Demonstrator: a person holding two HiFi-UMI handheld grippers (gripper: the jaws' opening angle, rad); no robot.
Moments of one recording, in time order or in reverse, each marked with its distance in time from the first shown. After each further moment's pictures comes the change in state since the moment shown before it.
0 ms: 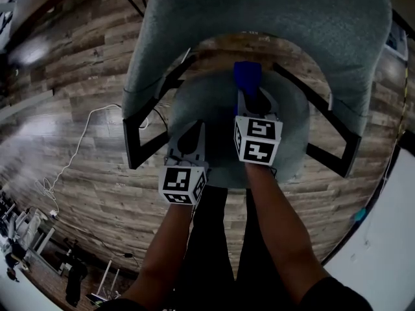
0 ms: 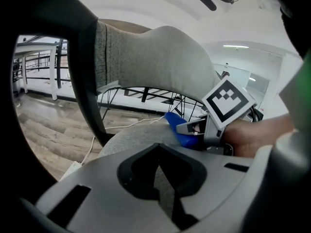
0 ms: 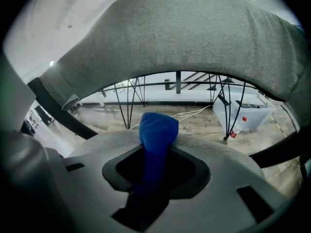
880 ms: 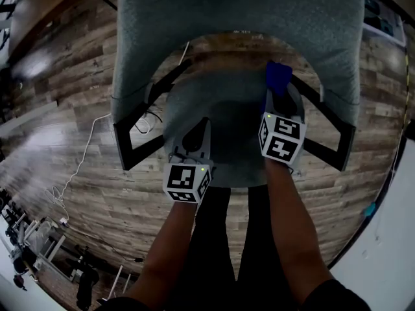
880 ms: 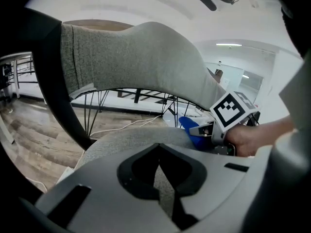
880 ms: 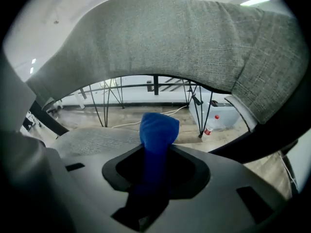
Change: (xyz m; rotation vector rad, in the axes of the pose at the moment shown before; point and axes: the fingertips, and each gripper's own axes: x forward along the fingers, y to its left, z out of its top) left arm 0.015 -0.036 0.011 0.057 -0.005 -0.053; right arm -0.032 -0.104 -0.016 0.079 -0.019 -0.189
